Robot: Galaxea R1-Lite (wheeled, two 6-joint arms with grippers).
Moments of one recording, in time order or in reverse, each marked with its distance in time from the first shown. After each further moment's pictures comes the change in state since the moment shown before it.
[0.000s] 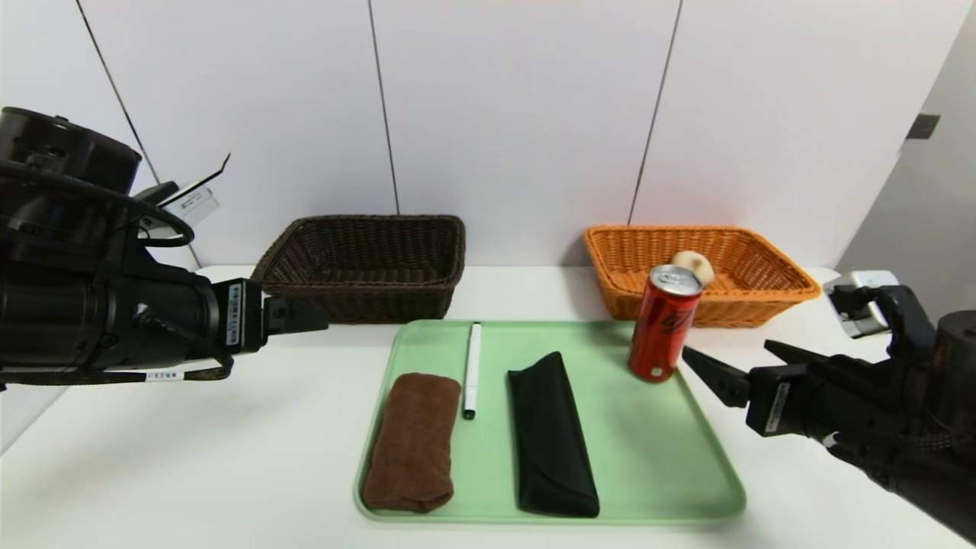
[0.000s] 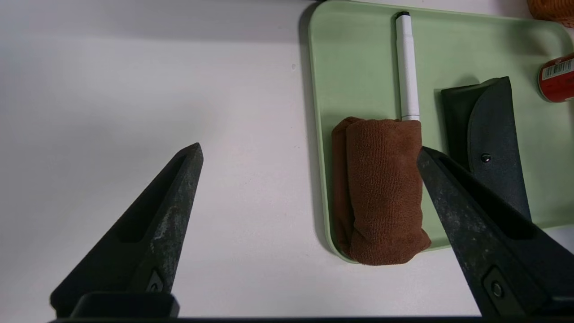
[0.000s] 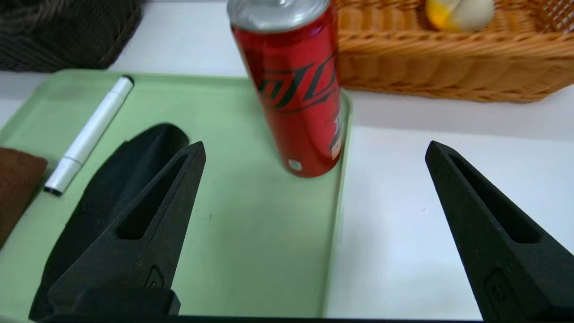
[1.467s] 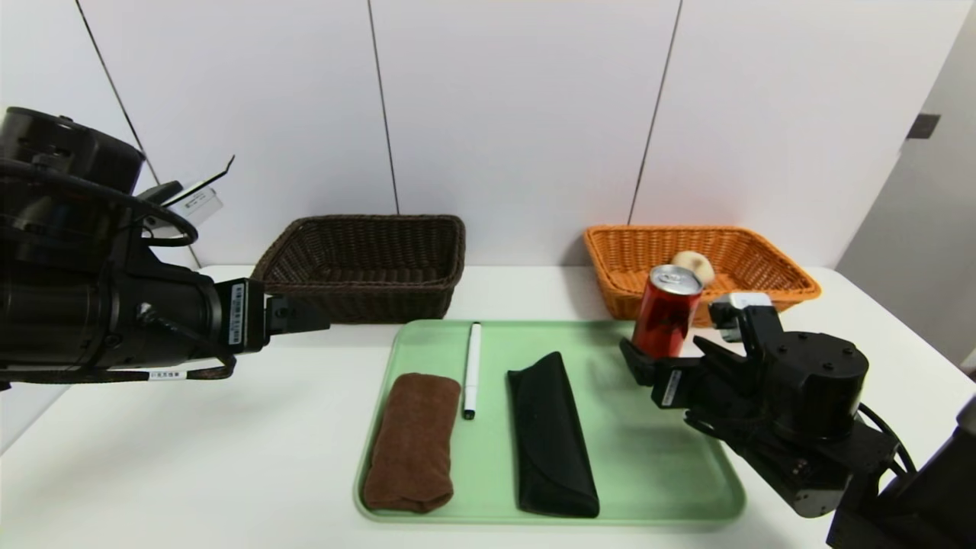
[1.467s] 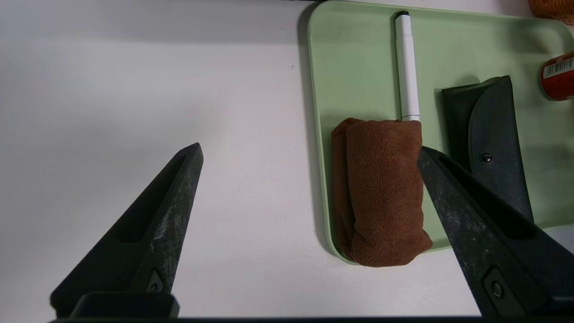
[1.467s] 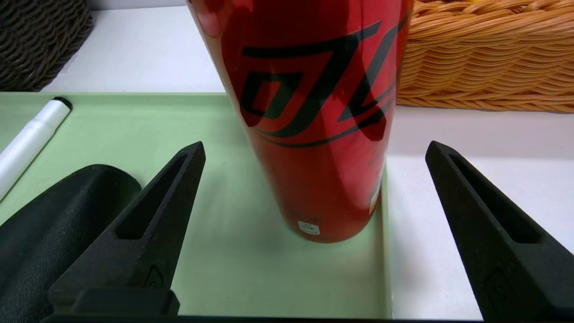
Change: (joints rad) left arm 0.000 0.004 -0.002 -0.003 0.000 0.009; right arm 0.017 0.507 0.009 -0.588 -0.093 -0.002
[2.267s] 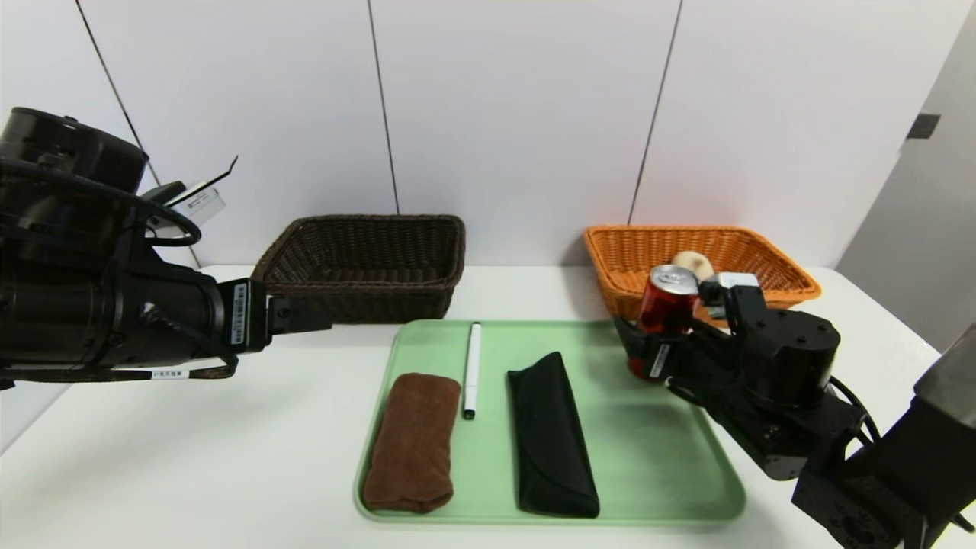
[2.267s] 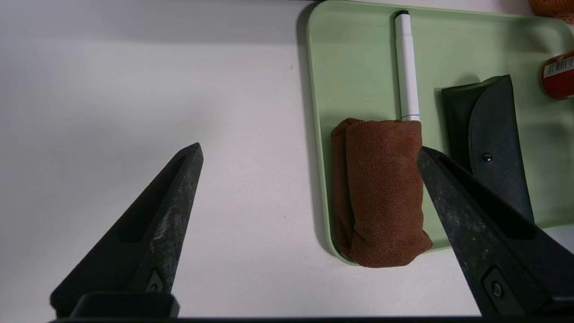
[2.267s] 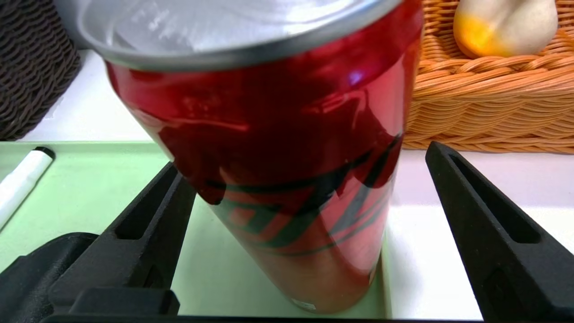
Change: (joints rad) left arm -0.002 0.006 -0.003 0.000 -0.002 0.002; right arm -0.037 0.061 -0.109 0.001 0.001 -0.001
